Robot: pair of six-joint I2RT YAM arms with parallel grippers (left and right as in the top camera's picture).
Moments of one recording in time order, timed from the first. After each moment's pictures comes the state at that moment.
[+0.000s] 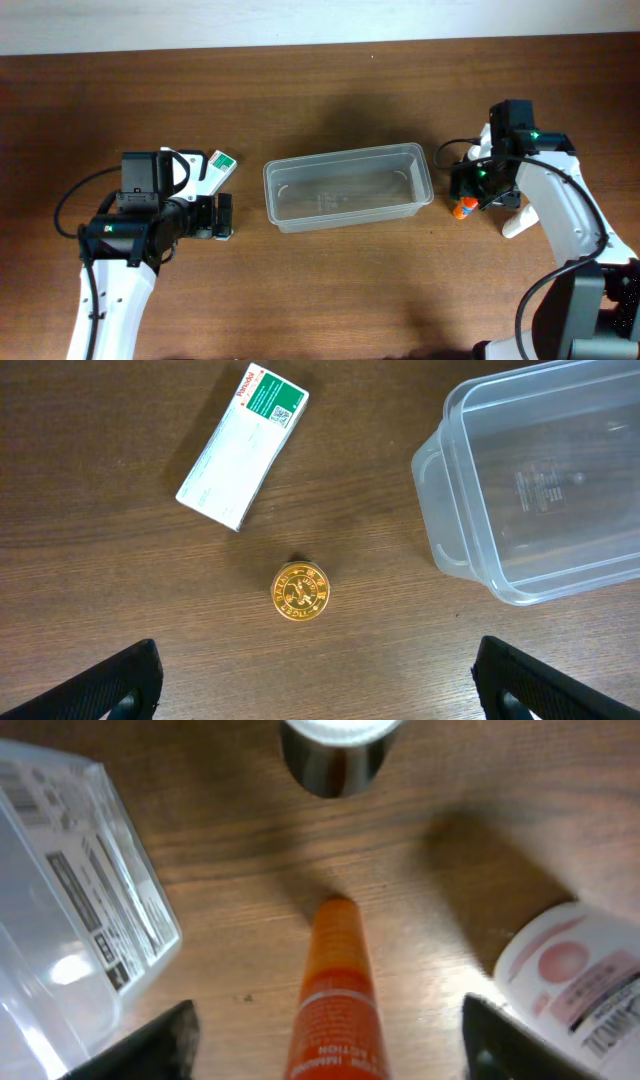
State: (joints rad) left arm -0.04 1.19 1.05 -0.92 0.09 0.04; right arm -0.09 1.65 1.22 -0.99 -0.05 0.13
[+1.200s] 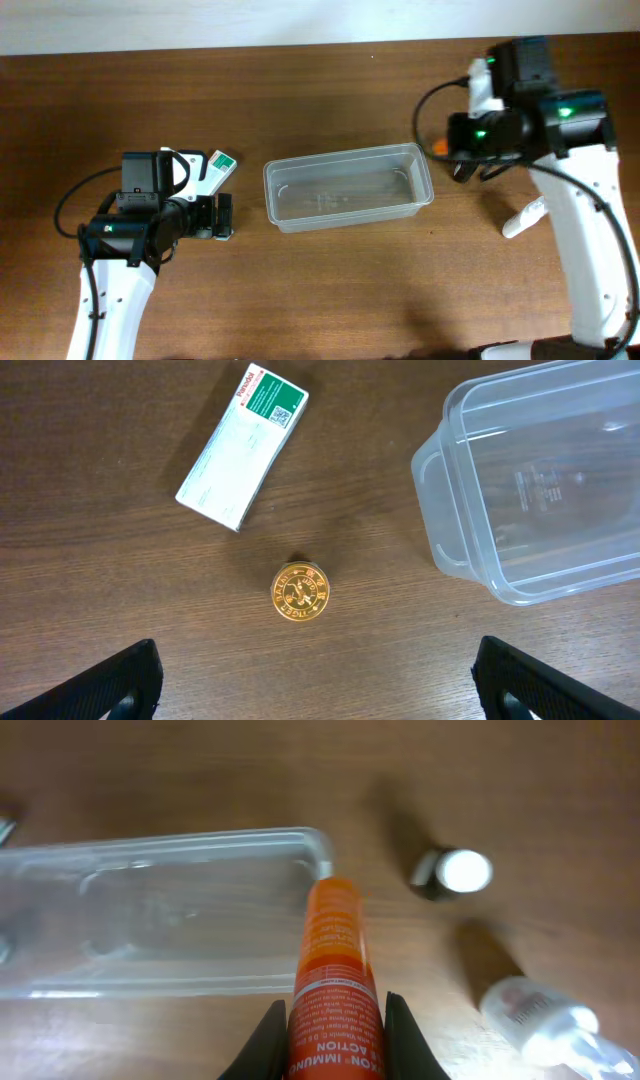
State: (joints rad) left arm -0.04 1.19 1.05 -0.92 0.10 0.04; right arm 0.13 1.56 1.75 -1.33 -0.05 0.10
